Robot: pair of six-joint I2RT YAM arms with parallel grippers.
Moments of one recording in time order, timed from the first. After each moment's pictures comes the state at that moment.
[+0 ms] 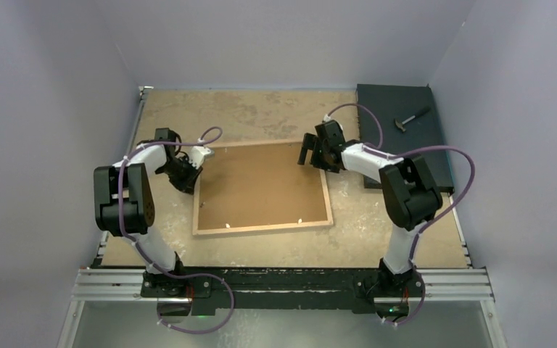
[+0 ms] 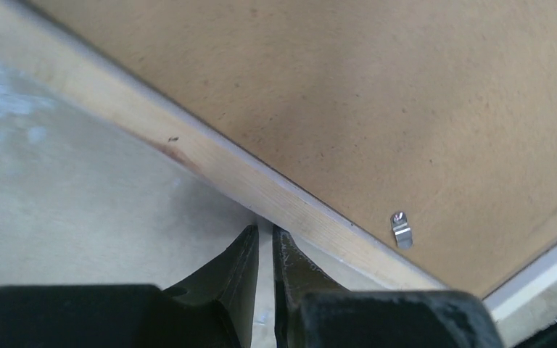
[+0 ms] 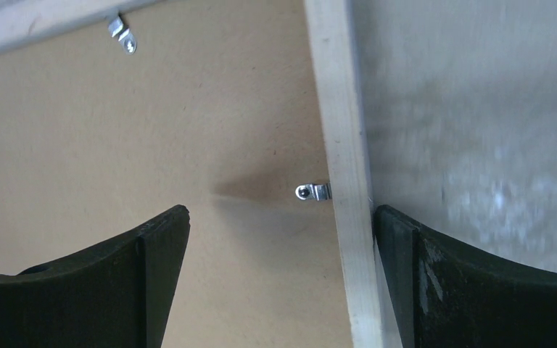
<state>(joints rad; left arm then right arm) 0.10 1.76 1.08 -0.73 0.37 0.83 0.45 1.82 1.12 -0.25 0.01 0.63</state>
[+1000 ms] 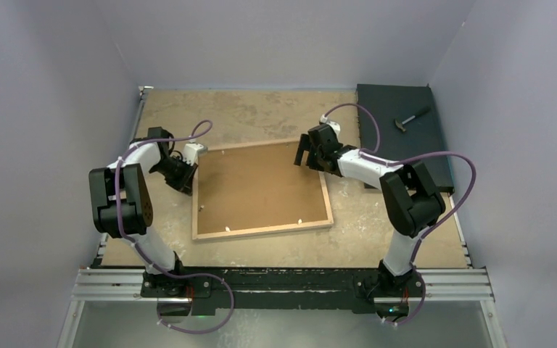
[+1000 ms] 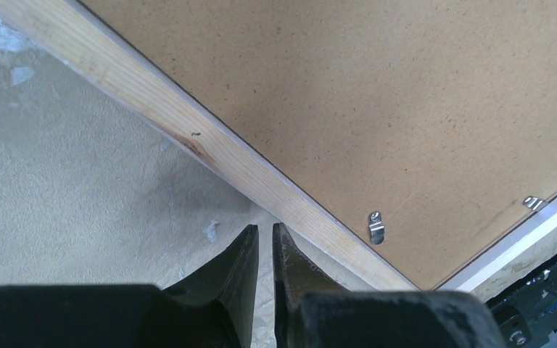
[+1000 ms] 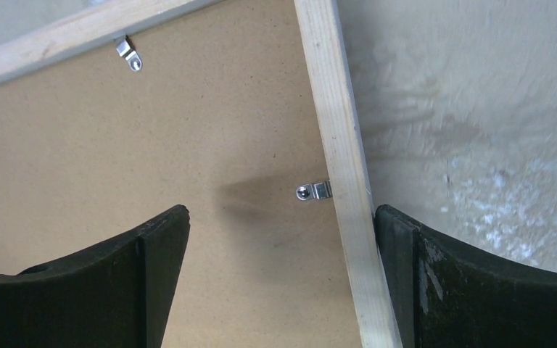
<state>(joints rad) 0.15 1.74 1.11 -0.85 0.43 0.72 0.52 1.81 1.15 -0.18 0.19 0.65</state>
